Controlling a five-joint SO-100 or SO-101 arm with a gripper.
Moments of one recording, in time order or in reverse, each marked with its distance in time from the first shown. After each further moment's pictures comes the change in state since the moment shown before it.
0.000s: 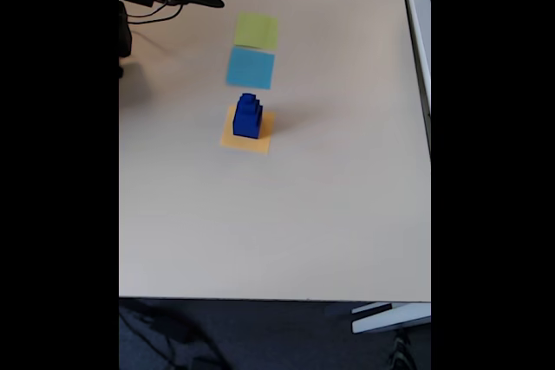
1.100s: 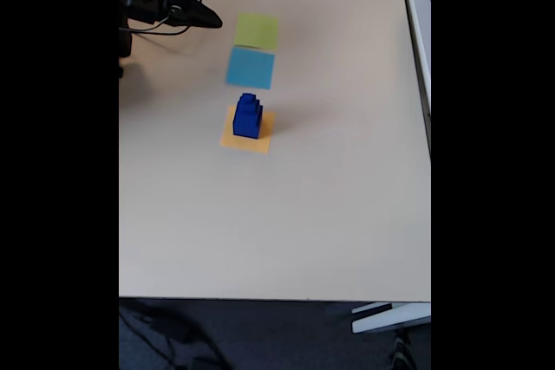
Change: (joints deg) arm -1.1 13.0 16.4 -2.2 -18.4
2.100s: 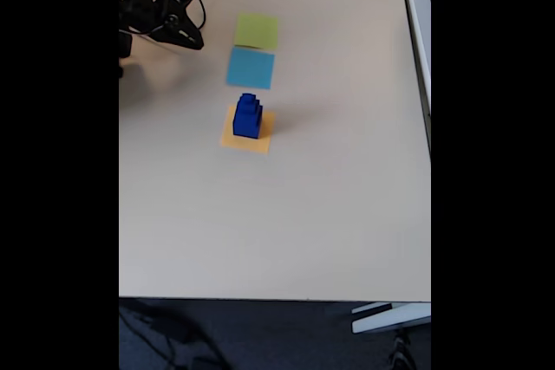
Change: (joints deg) arm 2.0 0.0 1.4 20.1 -22.2
